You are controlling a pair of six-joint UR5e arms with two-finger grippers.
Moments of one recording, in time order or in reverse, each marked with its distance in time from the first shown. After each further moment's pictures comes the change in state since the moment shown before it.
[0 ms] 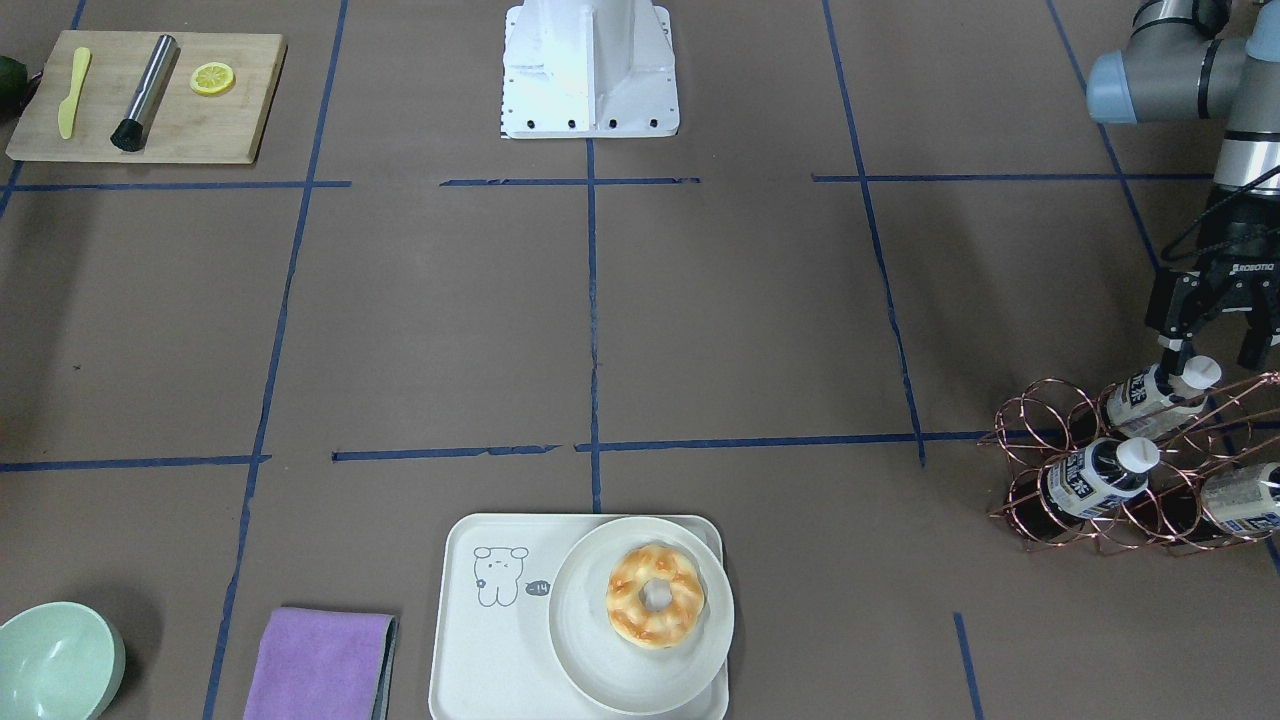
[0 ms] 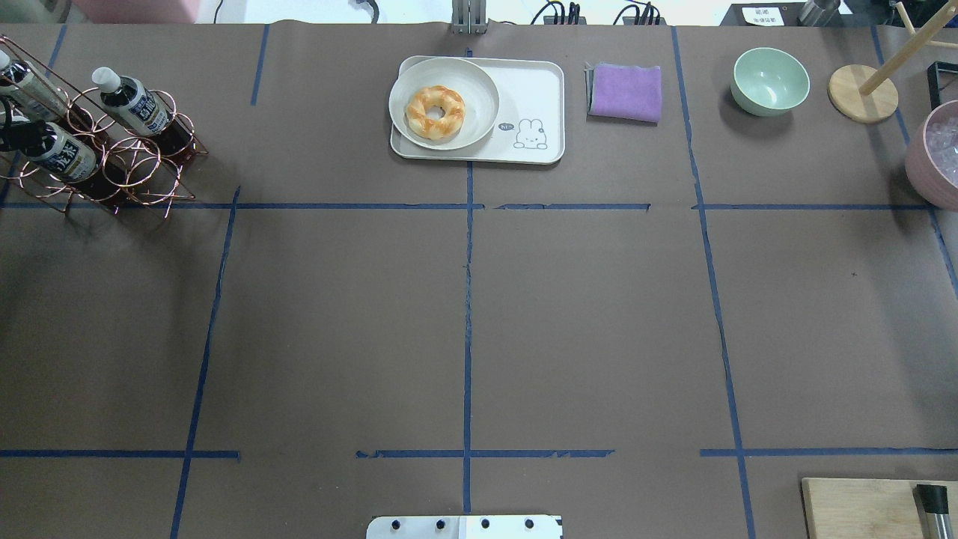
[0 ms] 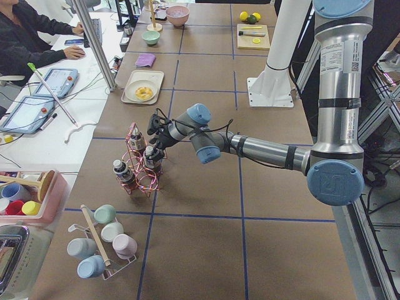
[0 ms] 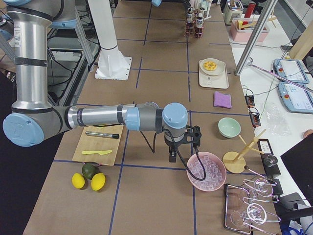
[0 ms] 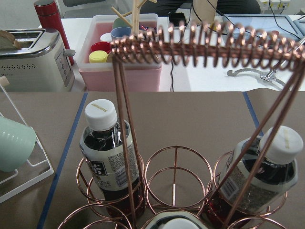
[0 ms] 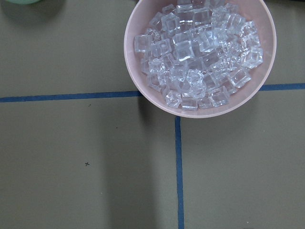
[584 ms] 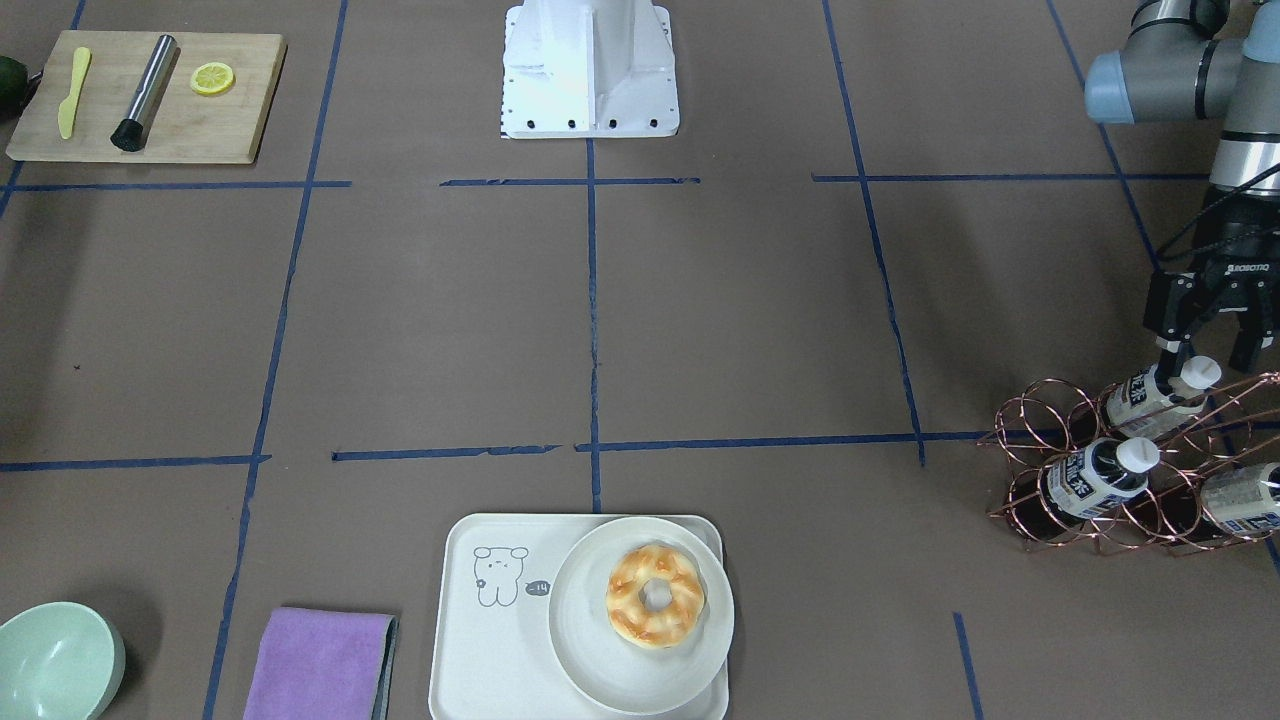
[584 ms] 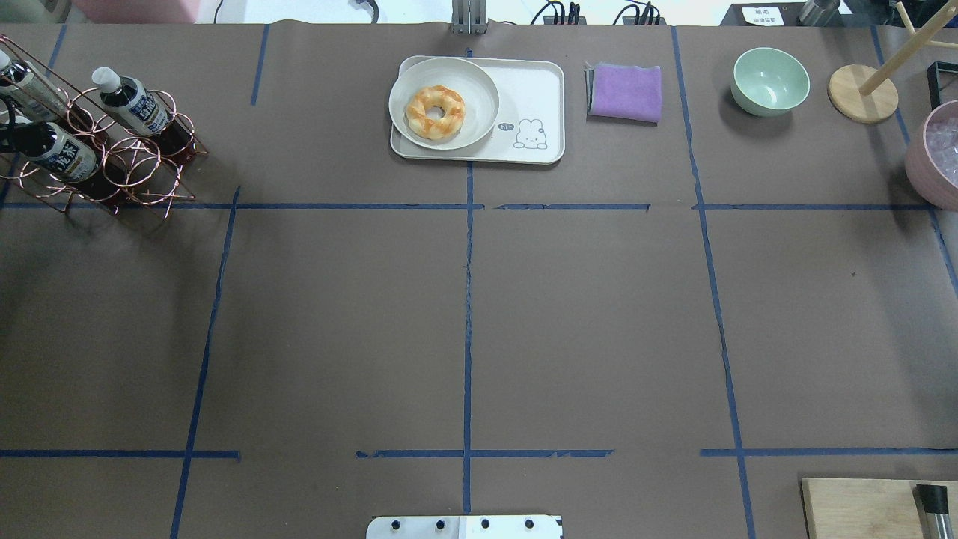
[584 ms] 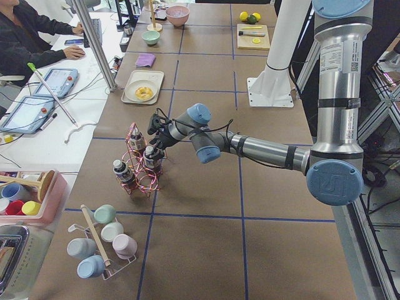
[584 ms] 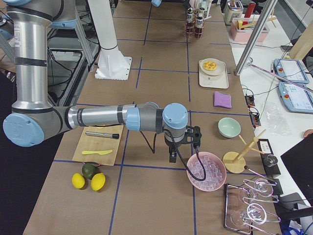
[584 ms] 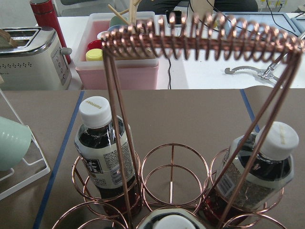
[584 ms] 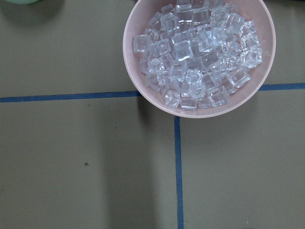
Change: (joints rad) left arm 0.005 0.000 0.000 0.001 -0.001 0.001; right arm 0.000 0.002 -0.003 0.000 -0.001 0.000
